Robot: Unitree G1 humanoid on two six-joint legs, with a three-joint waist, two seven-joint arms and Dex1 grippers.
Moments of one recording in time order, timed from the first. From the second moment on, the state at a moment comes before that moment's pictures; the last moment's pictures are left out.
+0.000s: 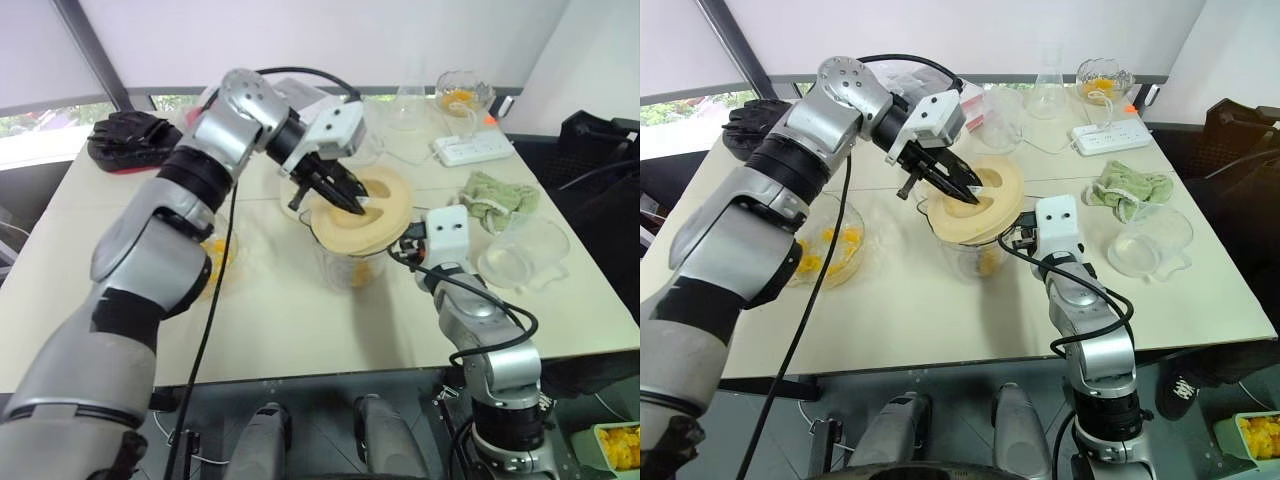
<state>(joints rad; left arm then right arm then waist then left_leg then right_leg) -1.50 0.39 -0.64 0.98 -0.34 -0.08 -1.61 -0.26 -0.17 0.02 -0.52 0.06 0.88 0.00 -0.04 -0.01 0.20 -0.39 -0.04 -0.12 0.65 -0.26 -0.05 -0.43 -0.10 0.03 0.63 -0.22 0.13</state>
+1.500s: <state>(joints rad) -1.46 0.30 -0.55 0.94 -0.11 0.17 -1.59 -0.22 -0.09 0.00 -0.52 0.06 0.87 -0.02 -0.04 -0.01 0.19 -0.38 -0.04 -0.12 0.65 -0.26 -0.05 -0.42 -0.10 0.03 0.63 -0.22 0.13</state>
